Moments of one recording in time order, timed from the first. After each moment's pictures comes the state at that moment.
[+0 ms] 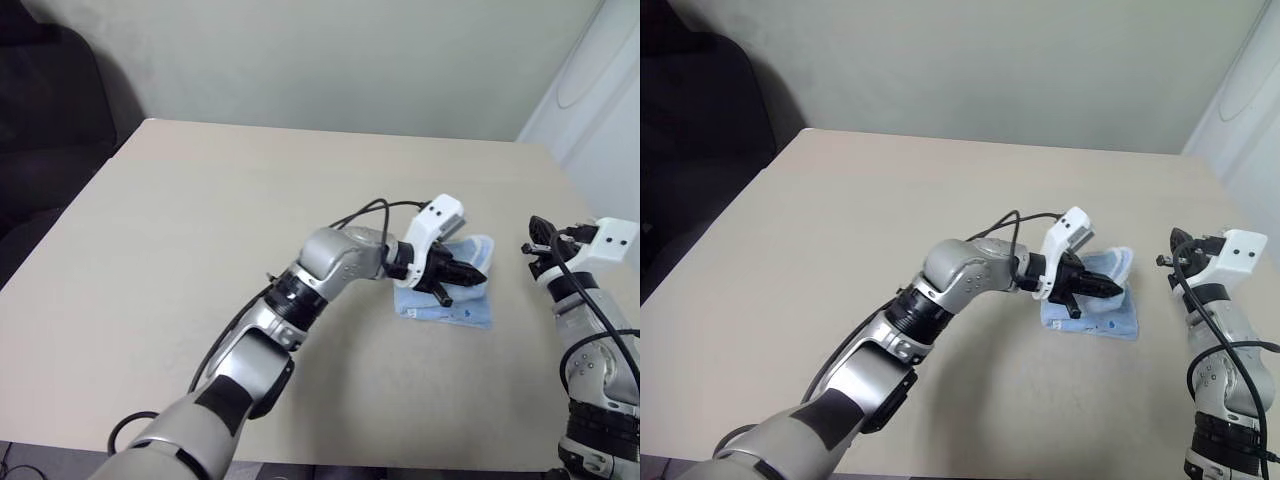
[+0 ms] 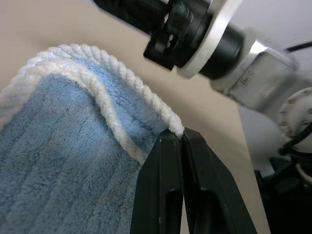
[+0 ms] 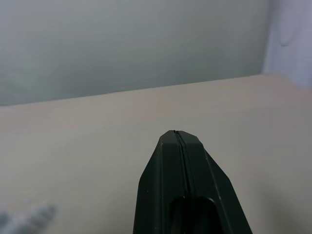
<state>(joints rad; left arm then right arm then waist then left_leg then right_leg) -1.04 -0.03 -0.46 0.41 -0.54 0.86 -0.73 -0.17 -0.37 -0.47 -0.25 0.51 0.41 0.18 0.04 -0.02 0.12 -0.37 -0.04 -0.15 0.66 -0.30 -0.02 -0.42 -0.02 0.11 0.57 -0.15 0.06</state>
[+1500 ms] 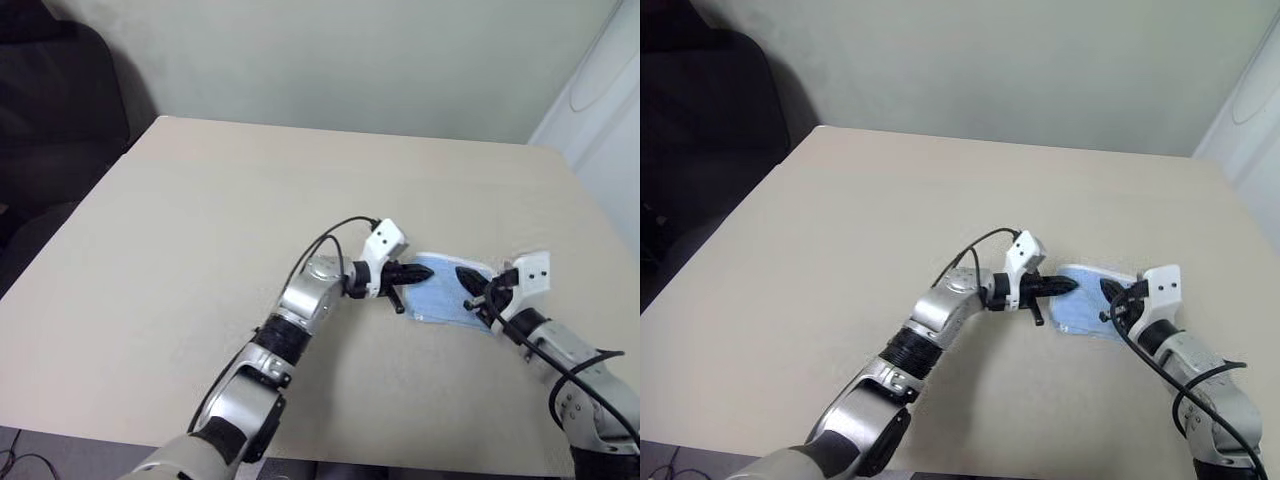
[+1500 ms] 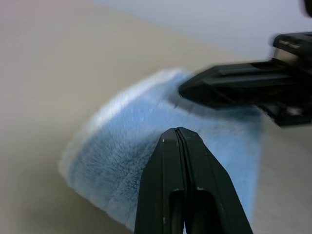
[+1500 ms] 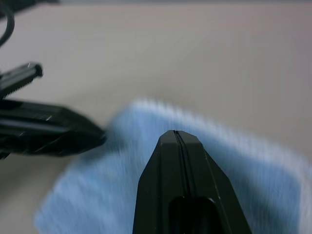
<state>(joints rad) -0.77 -0.02 -0.31 0.51 -0.20 0.37 -0.83 0.03 -0.45 -0.21 -0.41 0.52 0.60 0.34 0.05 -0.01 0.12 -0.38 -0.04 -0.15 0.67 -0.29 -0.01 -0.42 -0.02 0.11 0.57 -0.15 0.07</state>
